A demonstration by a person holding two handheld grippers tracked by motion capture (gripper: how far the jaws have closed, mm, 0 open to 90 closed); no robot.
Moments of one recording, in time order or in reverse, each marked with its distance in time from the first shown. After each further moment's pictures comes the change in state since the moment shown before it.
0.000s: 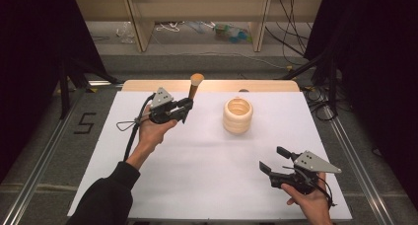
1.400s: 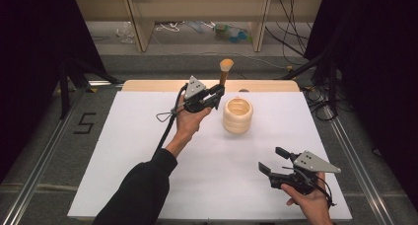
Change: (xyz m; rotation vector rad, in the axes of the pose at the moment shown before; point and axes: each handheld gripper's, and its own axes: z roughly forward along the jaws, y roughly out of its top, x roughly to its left) left arm -0.043 0.026 0.081 -0.155 -0.034 -0.052; right arm 0.001 0.000 0.000 0.010 0.011 0.003
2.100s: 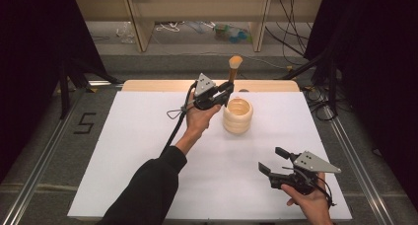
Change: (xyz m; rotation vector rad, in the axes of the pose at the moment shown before) left arm -0.012 0.003 0.023 -0.022 -0.016 -0.016; right arm 0.000 0.000 0.000 -0.005 0.004 -0.001
